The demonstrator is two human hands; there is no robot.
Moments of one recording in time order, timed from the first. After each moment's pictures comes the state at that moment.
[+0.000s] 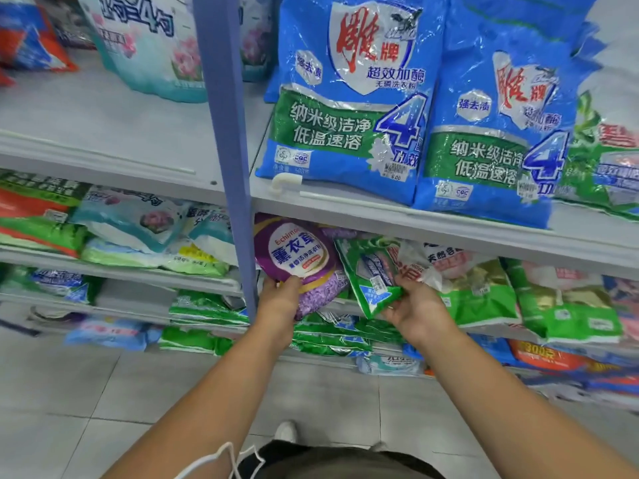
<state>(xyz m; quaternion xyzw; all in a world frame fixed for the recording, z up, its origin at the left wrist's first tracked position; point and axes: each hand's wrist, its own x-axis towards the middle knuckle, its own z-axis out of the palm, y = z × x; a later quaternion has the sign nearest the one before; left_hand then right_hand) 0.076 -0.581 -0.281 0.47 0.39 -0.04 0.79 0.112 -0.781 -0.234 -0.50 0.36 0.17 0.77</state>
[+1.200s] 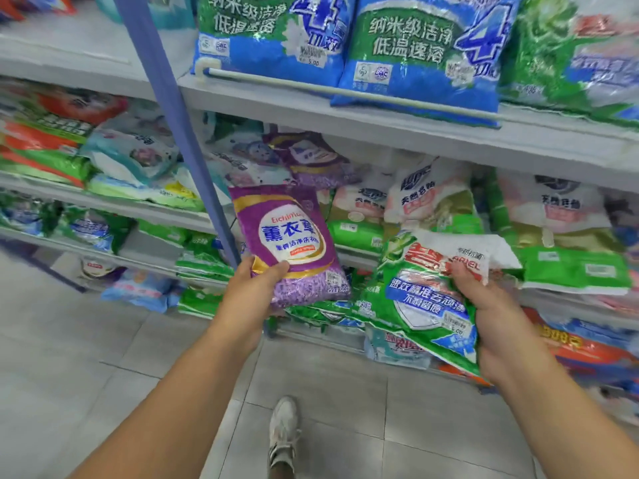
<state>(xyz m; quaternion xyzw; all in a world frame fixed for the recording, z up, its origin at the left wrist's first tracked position) -0.033 -0.667 -0.291 0.57 0.34 0.04 0.74 0.014 -0.953 -0.224 -0.54 0.15 0.22 0.80</state>
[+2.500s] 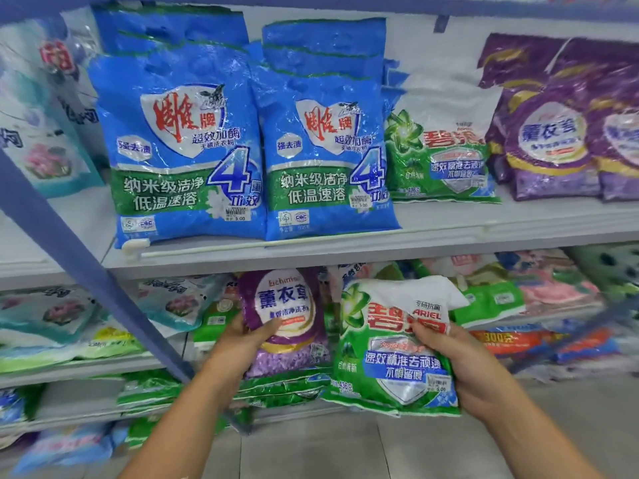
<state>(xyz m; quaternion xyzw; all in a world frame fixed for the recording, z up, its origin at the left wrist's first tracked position) 0.068 -0.648 -0.226 0.67 0.22 -0.12 0.70 0.026 -0.950 -0.160 -0.54 0.19 0.17 0.80</state>
